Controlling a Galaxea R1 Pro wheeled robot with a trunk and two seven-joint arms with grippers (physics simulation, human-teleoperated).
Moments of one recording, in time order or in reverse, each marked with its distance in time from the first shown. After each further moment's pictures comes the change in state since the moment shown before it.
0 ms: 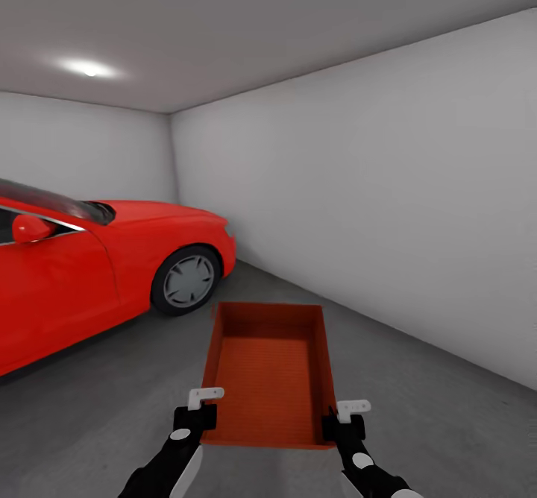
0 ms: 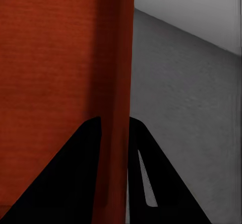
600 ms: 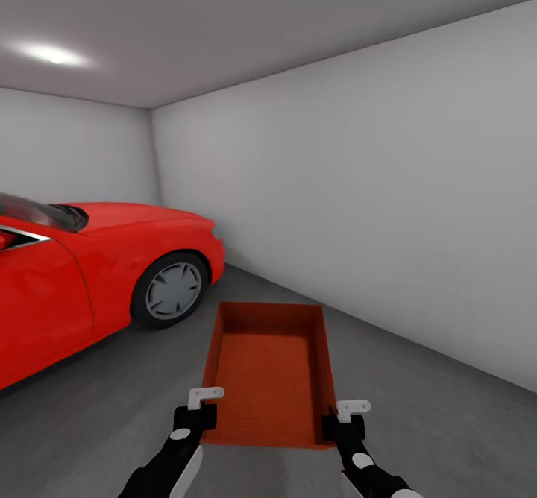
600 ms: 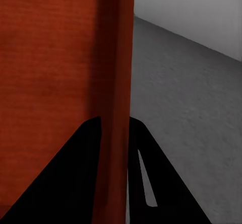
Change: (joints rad) left arm 0.000 0.000 0.000 -0.002 0.000 0.000 0.000; right arm 0.000 0.001 0.001 0.000 -0.001 -0.002 -0.001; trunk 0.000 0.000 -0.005
